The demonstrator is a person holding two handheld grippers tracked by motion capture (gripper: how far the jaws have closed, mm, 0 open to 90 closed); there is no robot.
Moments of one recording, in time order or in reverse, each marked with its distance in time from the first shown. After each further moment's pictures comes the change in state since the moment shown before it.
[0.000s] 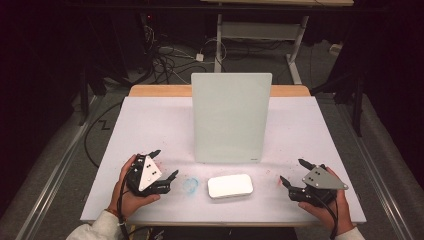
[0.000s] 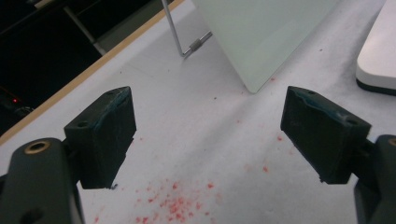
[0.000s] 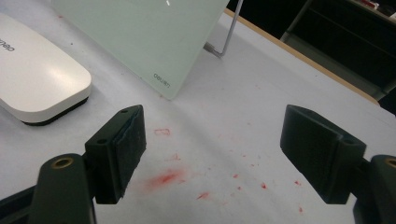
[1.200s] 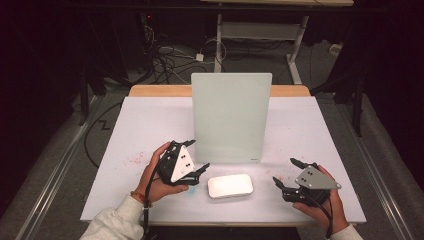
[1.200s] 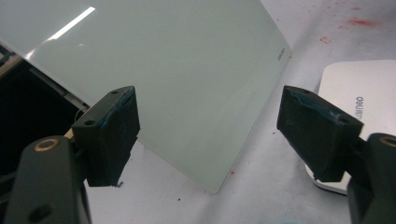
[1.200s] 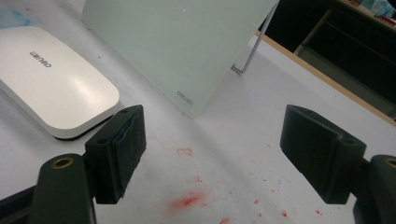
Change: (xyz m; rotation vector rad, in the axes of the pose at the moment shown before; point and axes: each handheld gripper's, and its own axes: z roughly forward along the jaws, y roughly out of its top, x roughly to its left) left arm -0.026 0.077 0.031 -0.094 -0.115 0.167; right arm 0.011 0.013 0.004 -0.026 0.054 -0.041
